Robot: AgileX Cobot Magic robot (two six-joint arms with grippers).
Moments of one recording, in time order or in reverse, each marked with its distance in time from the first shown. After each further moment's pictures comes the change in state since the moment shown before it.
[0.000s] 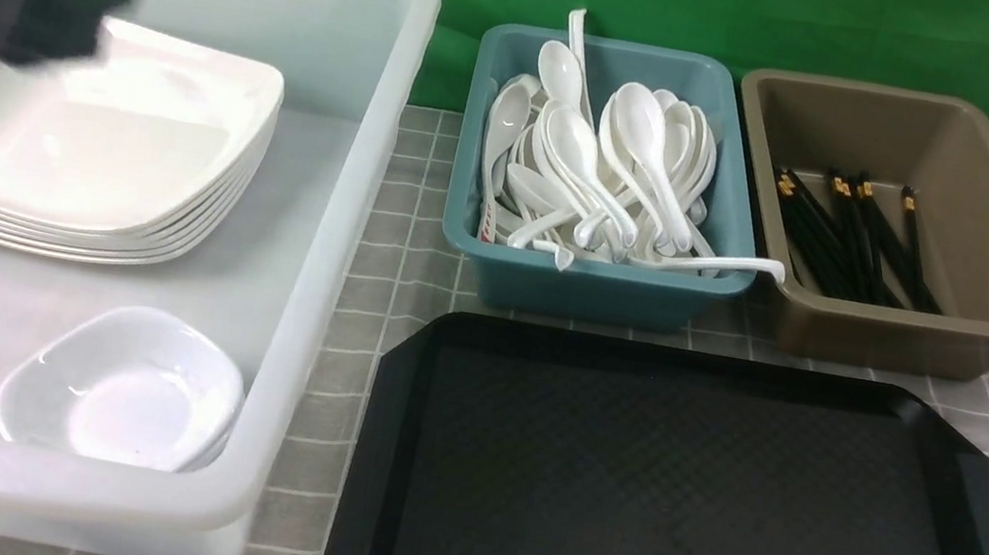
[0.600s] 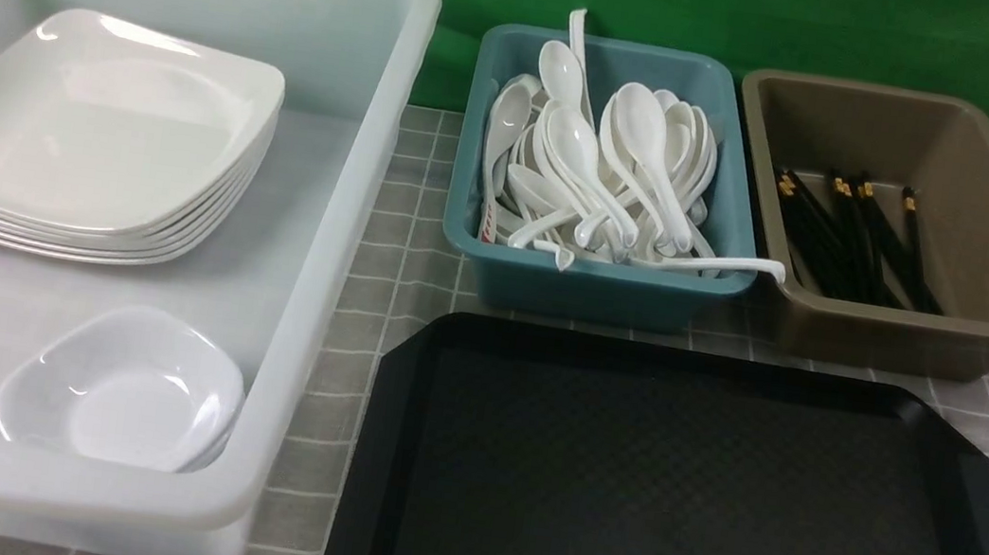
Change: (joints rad) right arm 0.004 0.000 0.000 -0.001 0.009 0.023; left arm -0.084 -0.630 0.591 -0.175 -0.270 0.193
